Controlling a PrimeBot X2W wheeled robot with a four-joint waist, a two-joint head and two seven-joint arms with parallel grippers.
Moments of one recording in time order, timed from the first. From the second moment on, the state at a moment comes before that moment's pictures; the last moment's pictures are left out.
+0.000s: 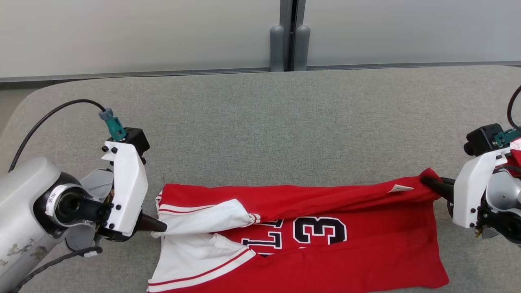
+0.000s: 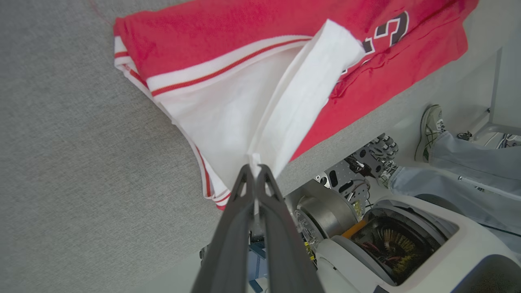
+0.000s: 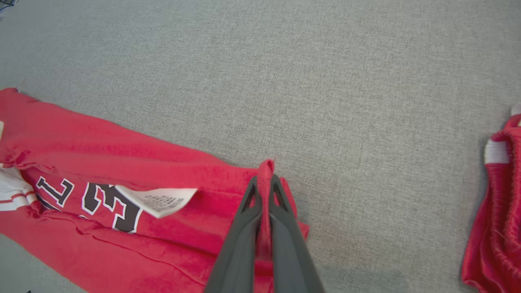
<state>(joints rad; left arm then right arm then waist) -0.89 0.78 -1.09 0.09 -1.54 0.08 1.09 -0.79 -0.76 1.15 0.43 1.32 0.13 0.27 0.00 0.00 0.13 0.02</state>
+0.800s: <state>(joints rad) -0.85 0.77 -1.11 0.06 -1.57 0.11 1.13 -0.86 -0.77 1.27 0.46 1.36 0.13 0.35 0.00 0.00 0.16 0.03</state>
